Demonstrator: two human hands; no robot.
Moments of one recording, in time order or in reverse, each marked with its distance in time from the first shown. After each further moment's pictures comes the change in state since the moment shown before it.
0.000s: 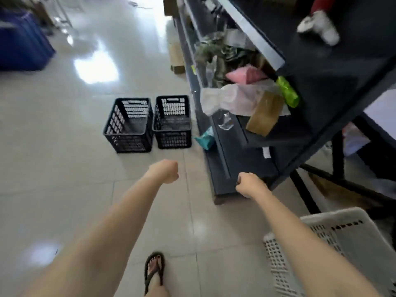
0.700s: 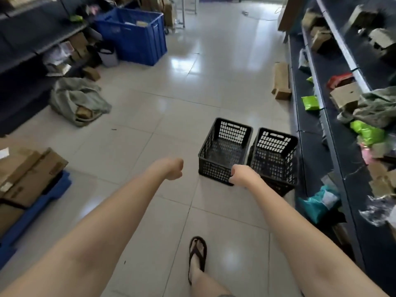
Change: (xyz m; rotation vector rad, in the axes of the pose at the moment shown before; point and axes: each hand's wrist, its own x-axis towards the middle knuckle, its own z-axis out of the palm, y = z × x) left_hand 0.098 -0.530 -0.151 -0.179 -0.028 -0.348; right_hand 0.190 -0.629 0.010 -0.262 -0.117 -0.387
